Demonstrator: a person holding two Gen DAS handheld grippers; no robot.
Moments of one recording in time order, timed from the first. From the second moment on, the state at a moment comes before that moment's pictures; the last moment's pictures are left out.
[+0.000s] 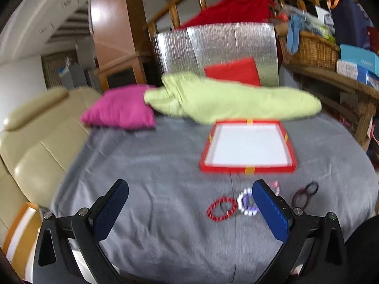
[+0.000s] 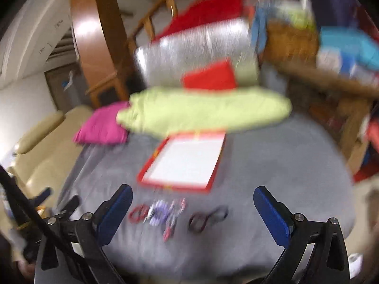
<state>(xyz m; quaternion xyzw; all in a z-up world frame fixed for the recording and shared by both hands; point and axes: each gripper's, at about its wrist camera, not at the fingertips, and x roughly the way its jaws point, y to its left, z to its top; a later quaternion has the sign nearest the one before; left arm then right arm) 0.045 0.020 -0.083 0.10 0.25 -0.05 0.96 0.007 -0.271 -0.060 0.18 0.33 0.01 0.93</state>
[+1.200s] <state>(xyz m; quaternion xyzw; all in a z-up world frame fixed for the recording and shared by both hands) 0.180 0.036 -0.233 0.04 0.48 -0.17 0.86 0.126 -0.255 -0.234 0.28 0.49 0.02 0.83</state>
